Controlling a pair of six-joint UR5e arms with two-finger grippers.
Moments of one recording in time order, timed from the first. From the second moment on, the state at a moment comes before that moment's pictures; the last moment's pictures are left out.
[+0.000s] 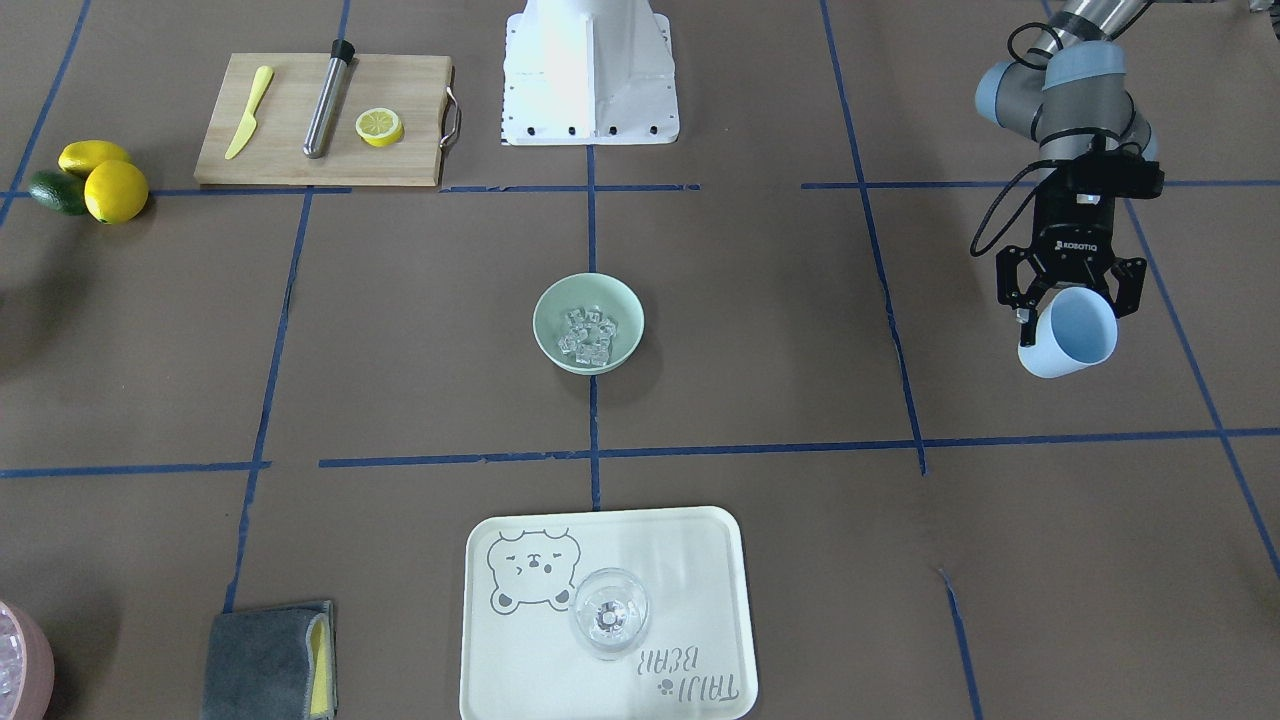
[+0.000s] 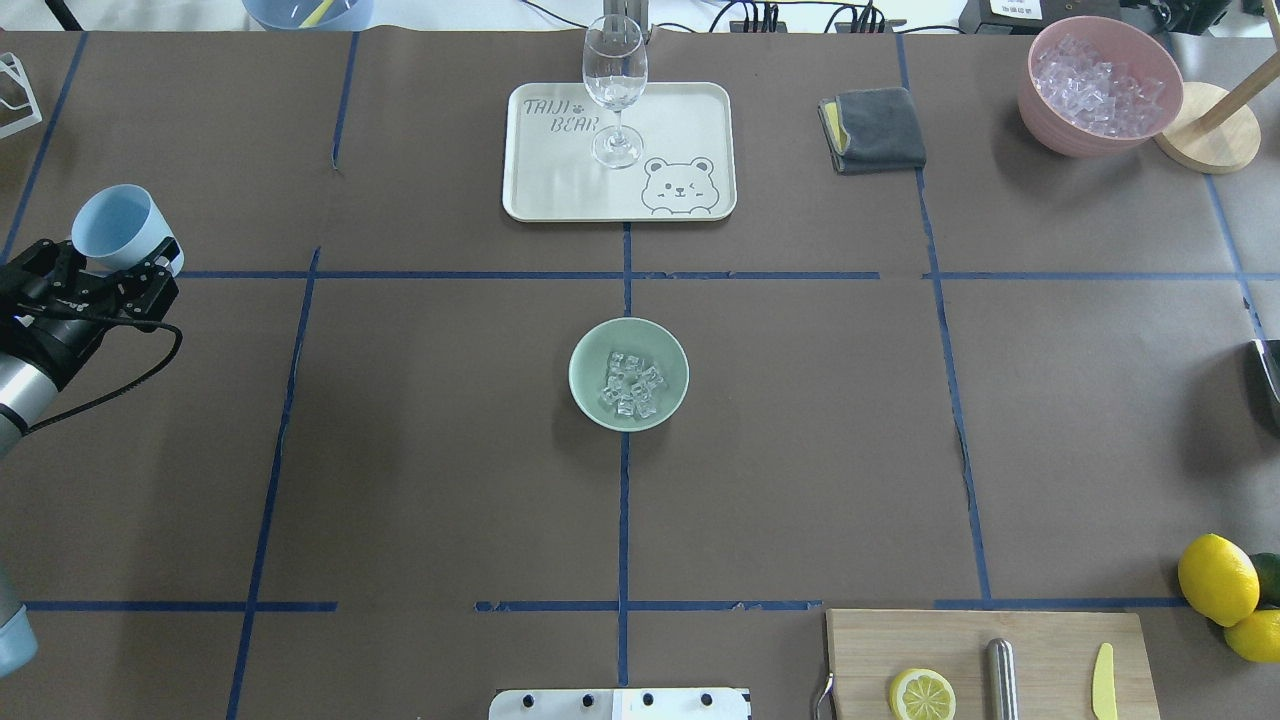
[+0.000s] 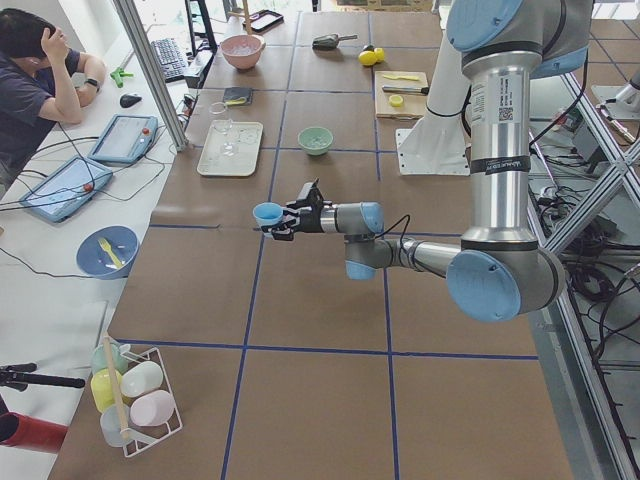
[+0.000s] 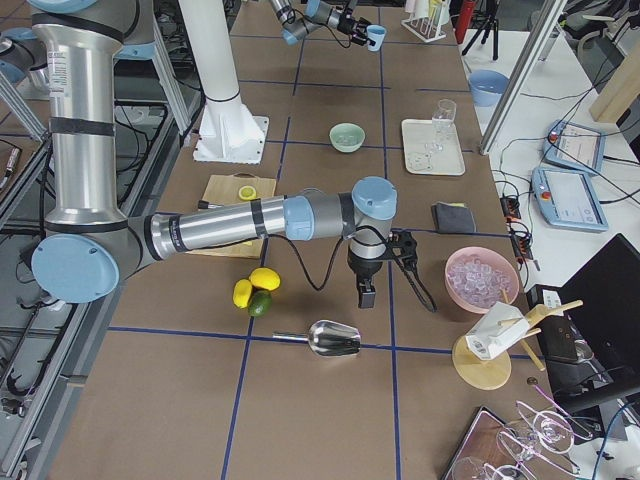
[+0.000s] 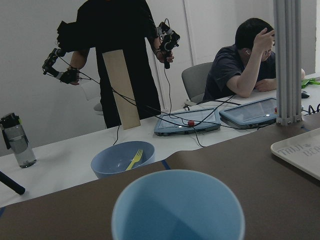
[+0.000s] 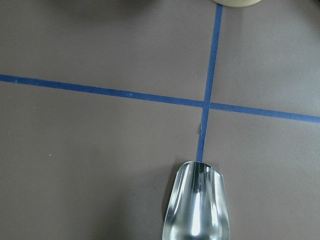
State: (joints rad) left arm -0.56 -1.49 -1.56 -3.10 -0.90 -0.76; right arm 1.45 -1.60 1.82 -1.67 2.26 0.06
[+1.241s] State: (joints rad) left arm -0.32 -1.45 -1.35 -3.14 -0.54 -0.99; right arm 1.45 -1.60 1.83 -1.67 2.26 0.05
